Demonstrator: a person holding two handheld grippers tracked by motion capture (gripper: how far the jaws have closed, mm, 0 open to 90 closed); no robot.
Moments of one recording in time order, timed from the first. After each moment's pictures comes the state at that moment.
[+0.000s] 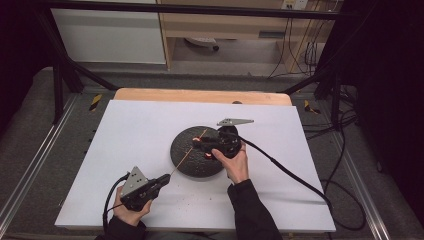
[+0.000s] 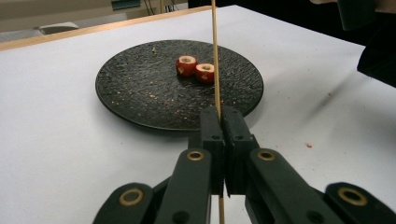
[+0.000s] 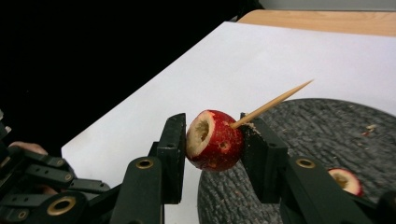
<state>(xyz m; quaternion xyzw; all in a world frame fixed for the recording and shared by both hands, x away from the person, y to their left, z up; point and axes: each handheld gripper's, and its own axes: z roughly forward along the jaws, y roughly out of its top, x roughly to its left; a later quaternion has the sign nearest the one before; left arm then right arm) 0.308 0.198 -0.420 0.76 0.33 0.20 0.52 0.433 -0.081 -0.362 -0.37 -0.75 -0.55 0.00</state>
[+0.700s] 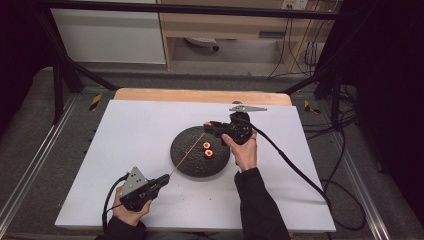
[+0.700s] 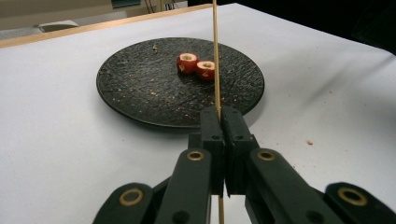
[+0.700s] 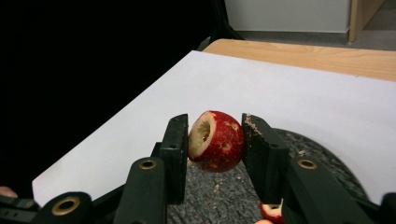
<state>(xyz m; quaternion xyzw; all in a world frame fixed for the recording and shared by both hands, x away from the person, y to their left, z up) 0.308 0.200 -0.421 0.76 0.34 0.20 0.52 0.457 -0.108 -0.338 -0.40 -0.73 -0.55 -0.04</state>
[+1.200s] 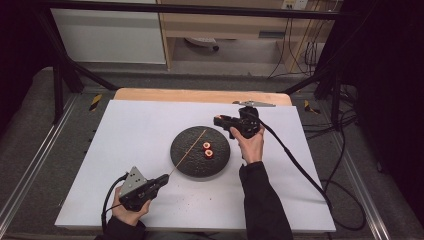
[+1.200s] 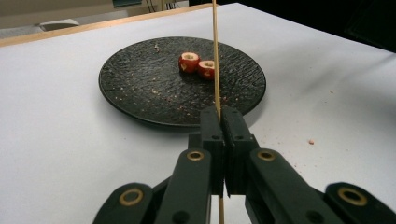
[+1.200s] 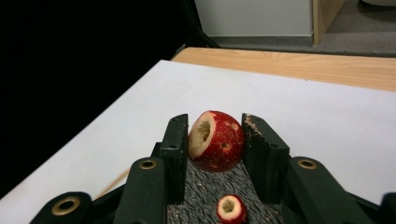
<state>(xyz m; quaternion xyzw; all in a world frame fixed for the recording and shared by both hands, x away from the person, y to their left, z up) 0.308 0.202 -0.421 0.76 0.34 0.19 0.51 0.475 -0.130 -0.340 -0.44 -0.71 -0.54 -0.07</state>
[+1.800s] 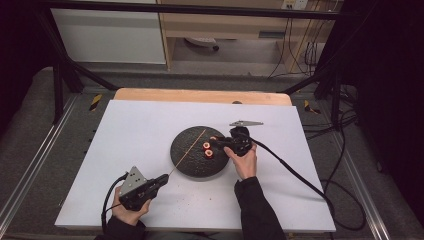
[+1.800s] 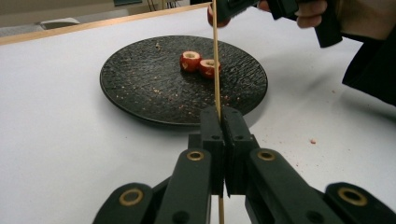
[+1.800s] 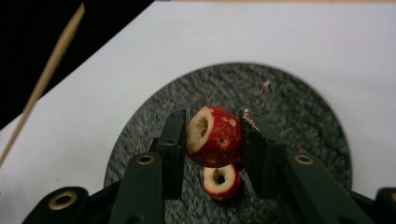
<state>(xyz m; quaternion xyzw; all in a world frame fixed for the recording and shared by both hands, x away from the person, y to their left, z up) 0.309 0.202 -0.421 0.76 0.34 0.19 0.51 0.460 -0.117 -0.403 -0.44 -0.75 -0.50 -0.05</state>
